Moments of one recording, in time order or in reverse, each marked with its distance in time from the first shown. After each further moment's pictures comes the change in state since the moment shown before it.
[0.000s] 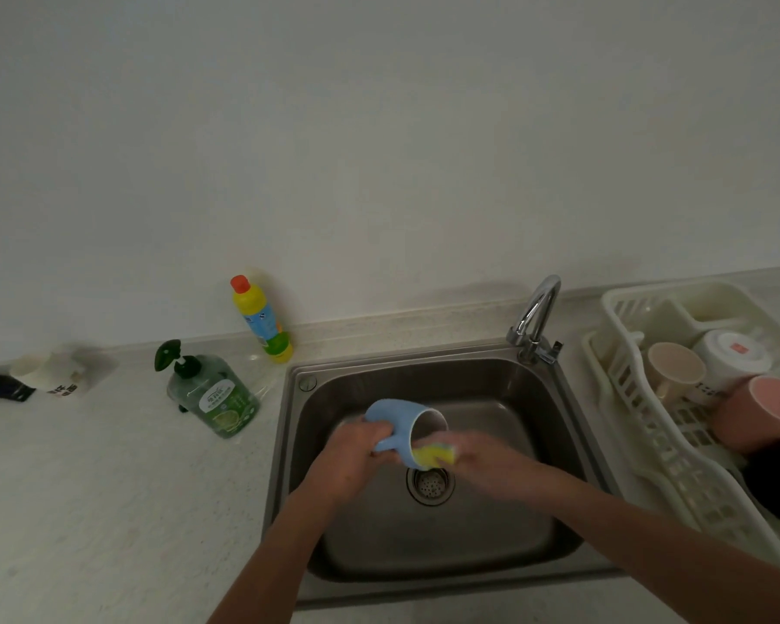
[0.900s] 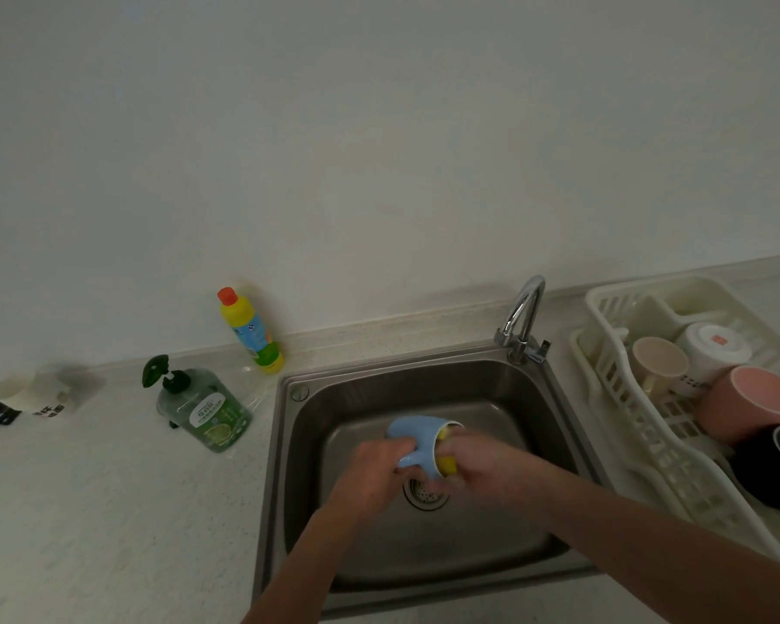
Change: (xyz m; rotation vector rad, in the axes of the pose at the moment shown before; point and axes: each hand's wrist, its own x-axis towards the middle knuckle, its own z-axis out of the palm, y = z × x) left_hand 0.008 0.021 0.021 -0.039 -0.102 -0.009; right_hand 0.014 -0.041 -0.015 1.222 0.033 0.743
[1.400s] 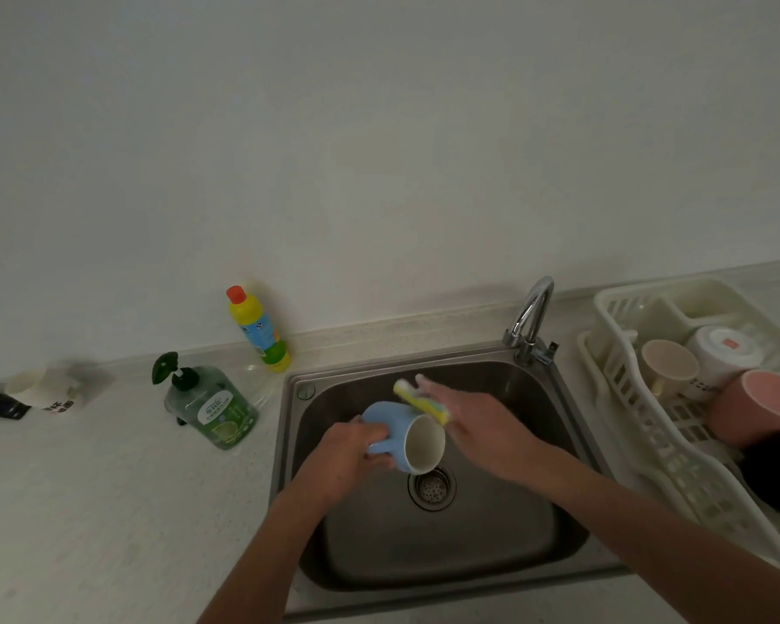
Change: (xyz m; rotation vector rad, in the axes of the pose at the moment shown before) left_hand -0.018 -0.026 -0.046 0.045 -0.008 -0.032; right_hand 0.009 -0.005 -0.036 -1.134 0.181 -1.111
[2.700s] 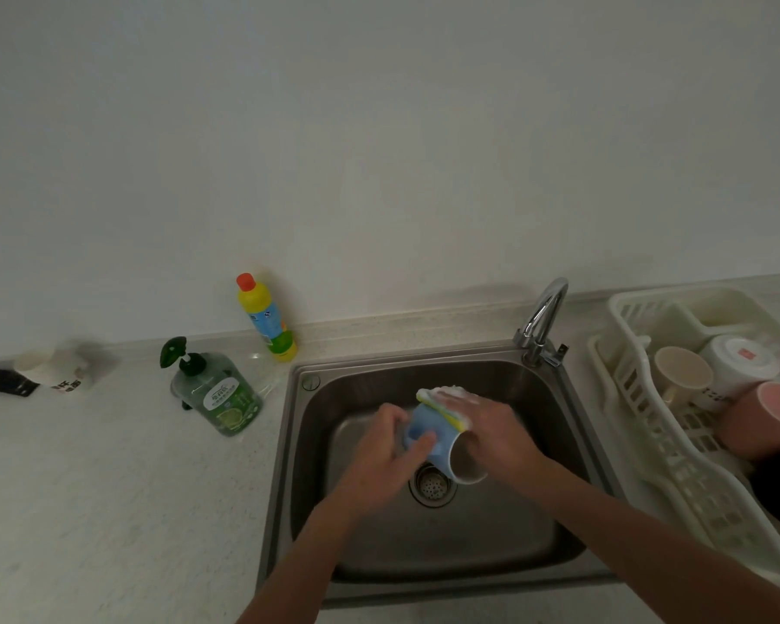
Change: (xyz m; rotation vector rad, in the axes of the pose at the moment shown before) left_hand 0.003 0.041 0.033 -0.528 0.178 -0.150; right_hand -0.003 0.034 0.035 -0.168 0.017 0.032
